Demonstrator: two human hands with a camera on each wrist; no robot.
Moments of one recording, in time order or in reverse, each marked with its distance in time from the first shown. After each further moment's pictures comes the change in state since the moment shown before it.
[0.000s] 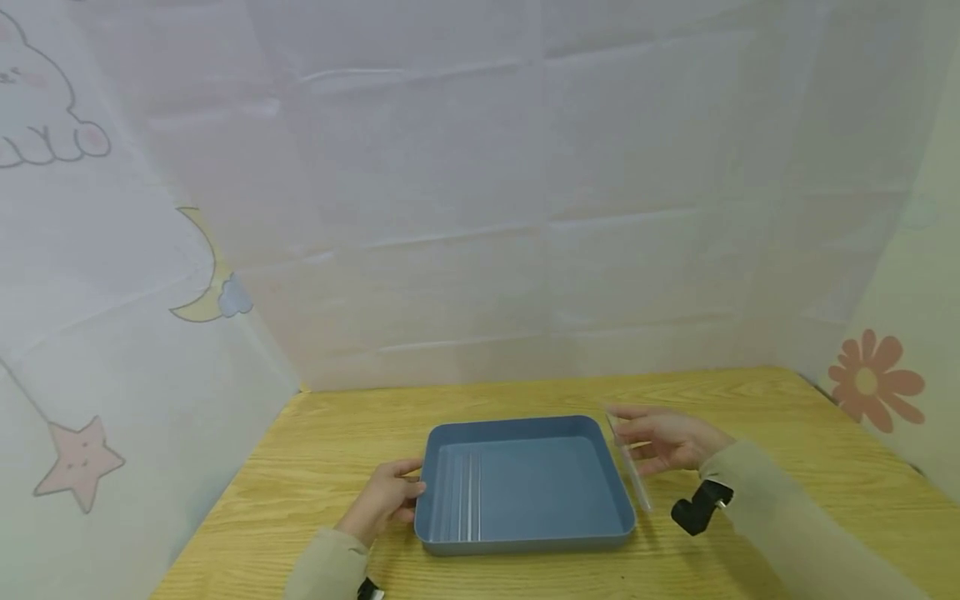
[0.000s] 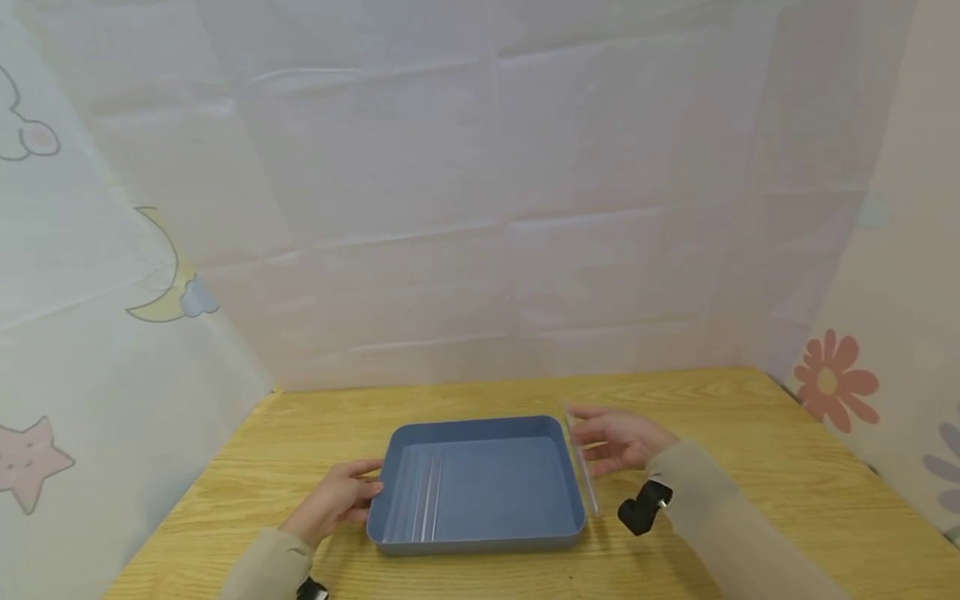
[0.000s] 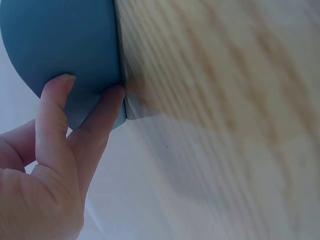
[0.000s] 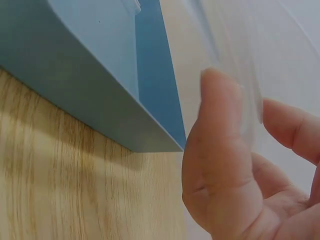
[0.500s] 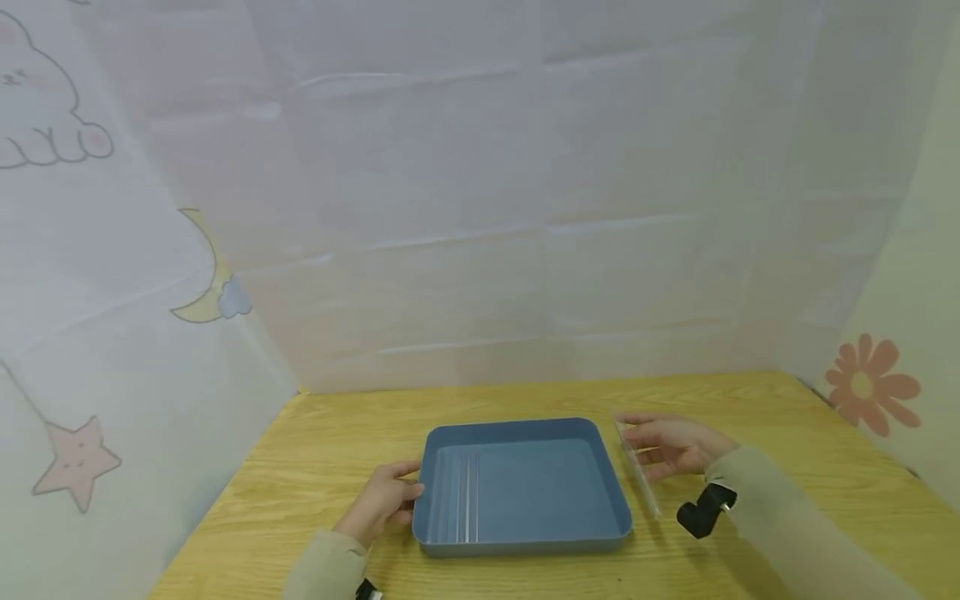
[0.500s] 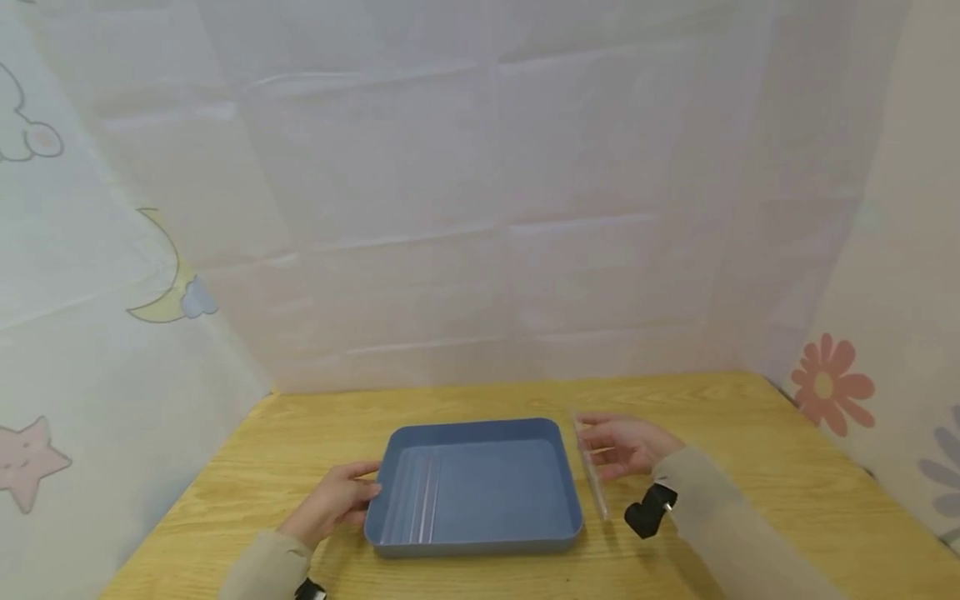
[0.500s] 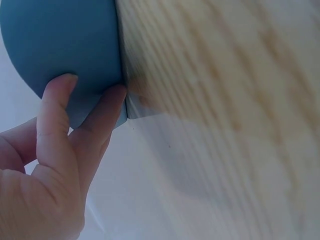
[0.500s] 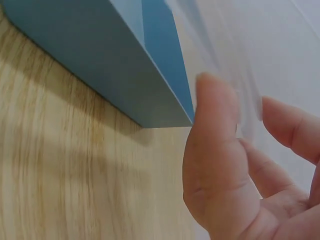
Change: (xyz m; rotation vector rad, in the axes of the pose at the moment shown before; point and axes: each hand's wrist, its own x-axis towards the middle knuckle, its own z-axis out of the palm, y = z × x) left_hand 0.000 -0.003 0.001 -0.048 -0.009 0.016; right_hand -0.001 0.012 -0.013 -0.033 0.083 0.009
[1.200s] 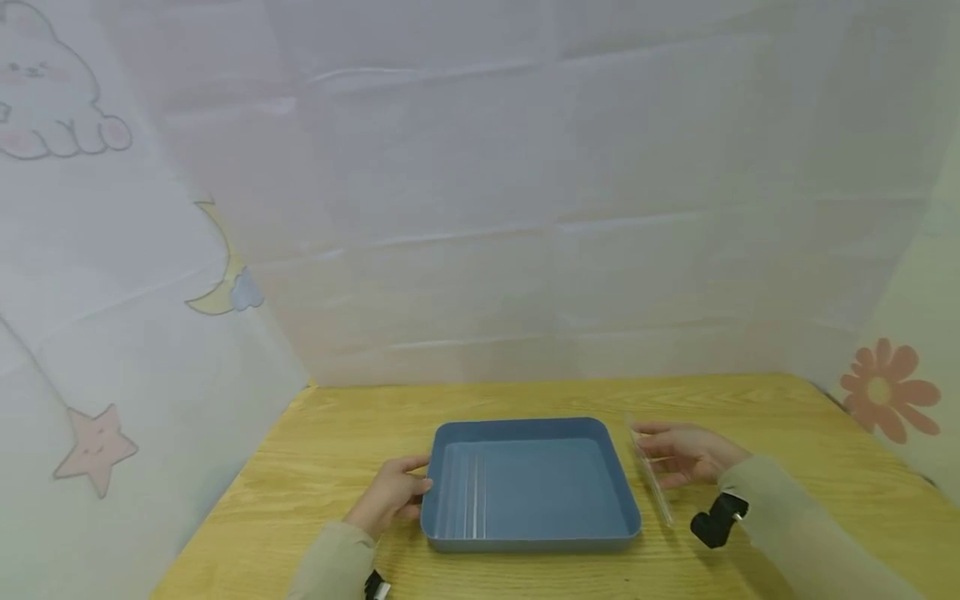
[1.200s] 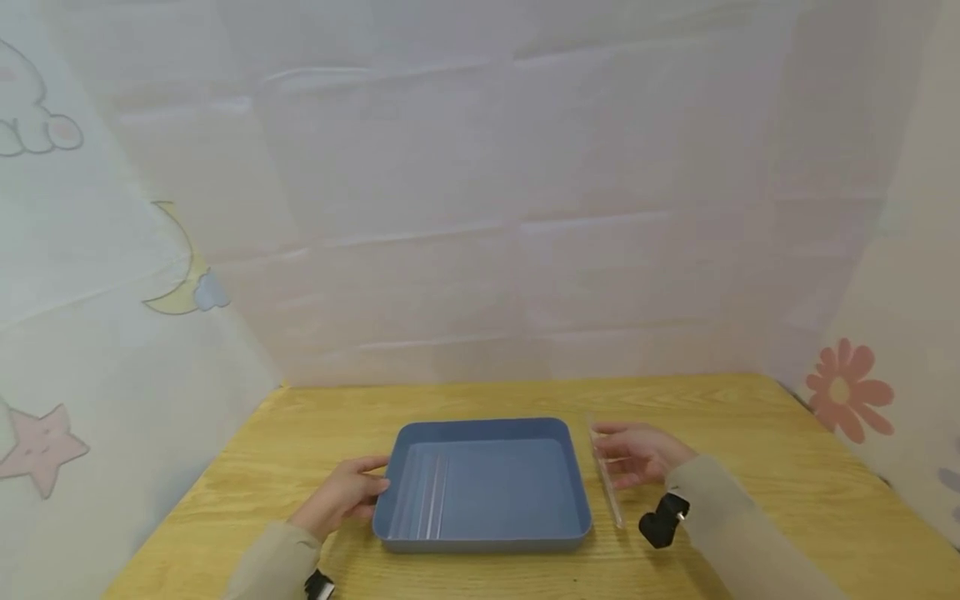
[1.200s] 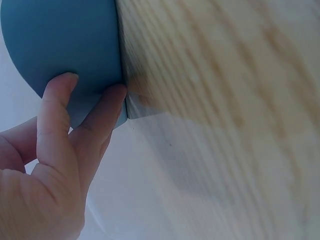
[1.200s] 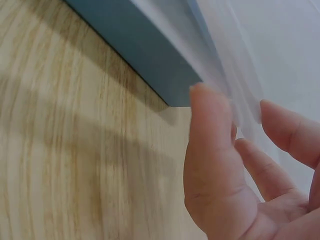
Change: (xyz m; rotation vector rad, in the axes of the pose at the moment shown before) left_hand 0.000 0.003 0.003 0.016 -0.001 -0.011; right_hand 0.003 0.014 -0.012 -0.013 0.039 0.015
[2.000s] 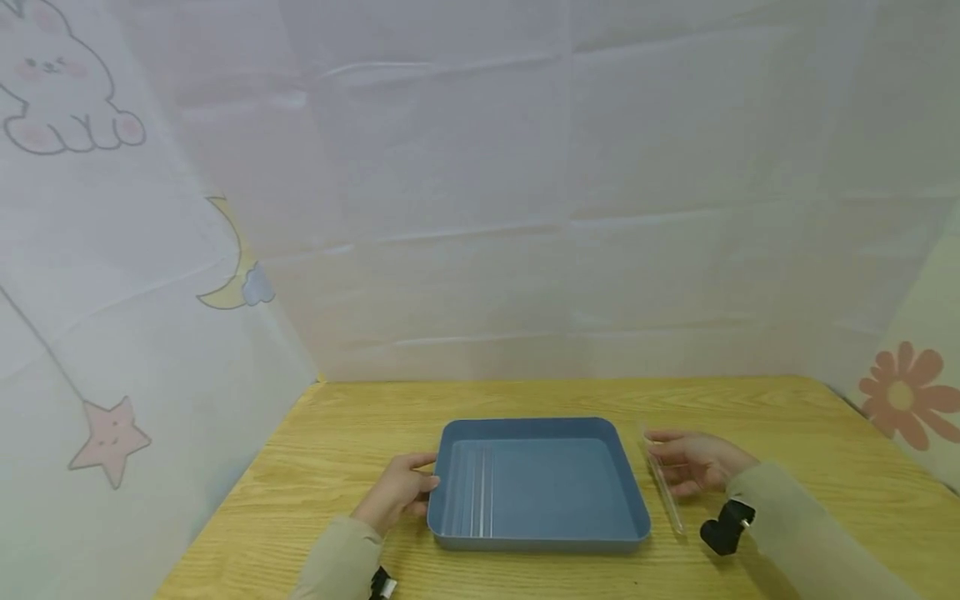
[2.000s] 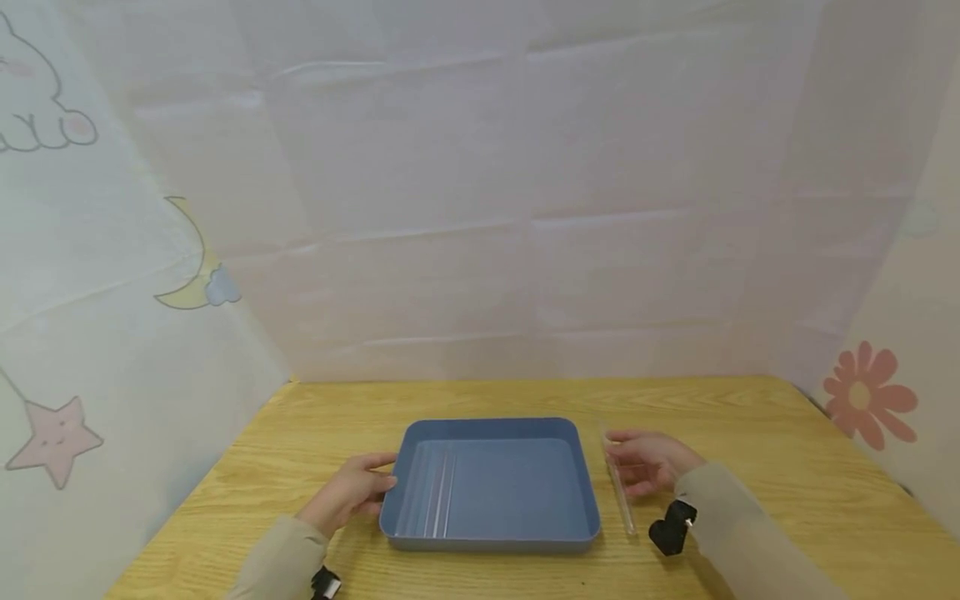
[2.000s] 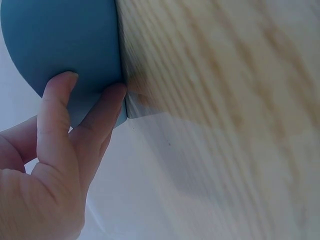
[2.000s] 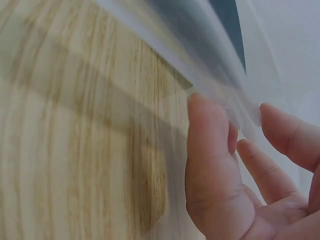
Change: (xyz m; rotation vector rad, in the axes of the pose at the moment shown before) left_hand 0.001 0.001 0.000 0.043 0.021 -0.014; right_hand 0.008 0.010 -0.005 0.024 0.071 0.050
